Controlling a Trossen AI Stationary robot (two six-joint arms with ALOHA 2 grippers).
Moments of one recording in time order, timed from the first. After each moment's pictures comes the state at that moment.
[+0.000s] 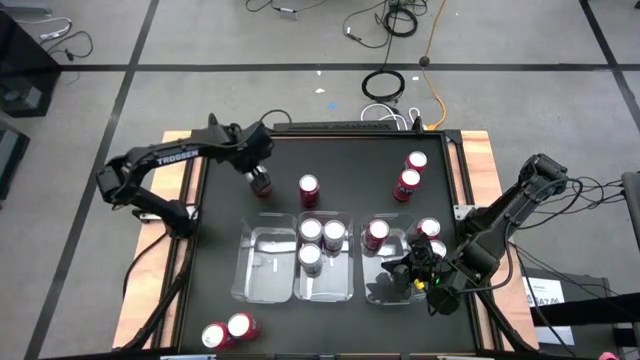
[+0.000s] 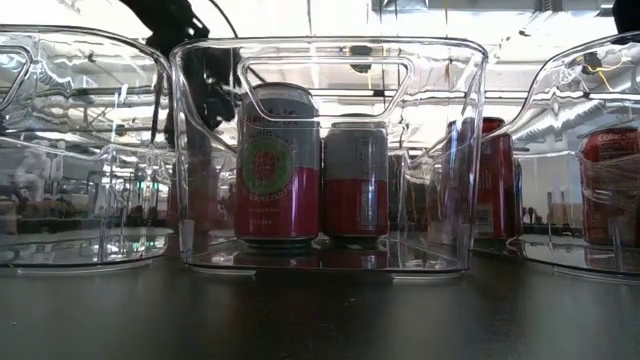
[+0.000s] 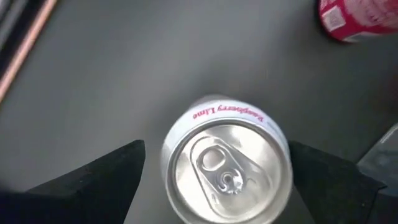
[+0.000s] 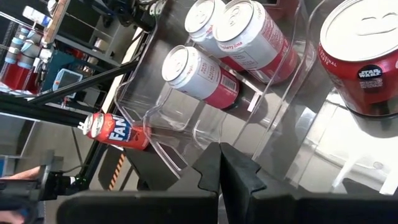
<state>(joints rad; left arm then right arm) 0.58 1.43 1.06 -0.95 0.00 -0.01 0.80 1.31 1.00 -0.60 0.78 1.77</state>
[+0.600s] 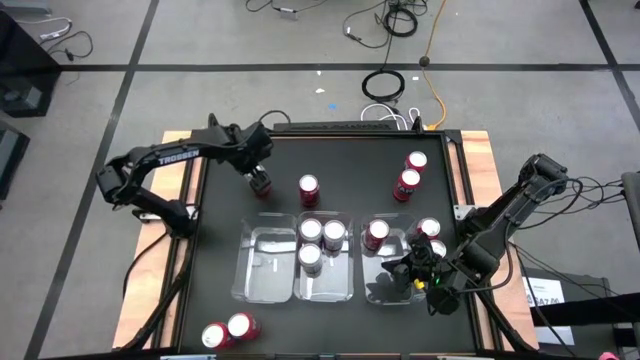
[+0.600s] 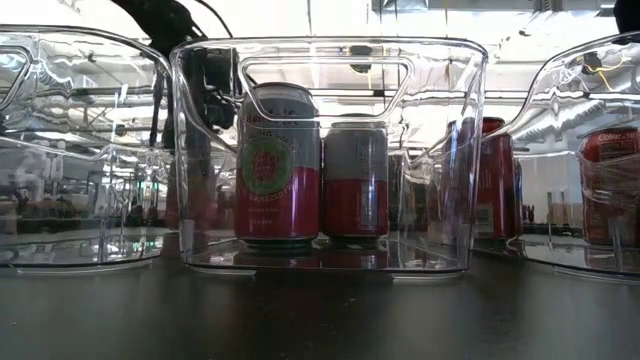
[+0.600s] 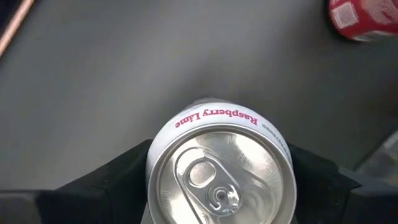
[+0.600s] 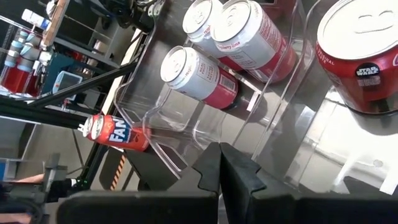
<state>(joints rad) 0.60 1.43 1.03 -0.92 0.02 -0.03 0.80 1.31 1.00 -0.60 0.78 1.78</state>
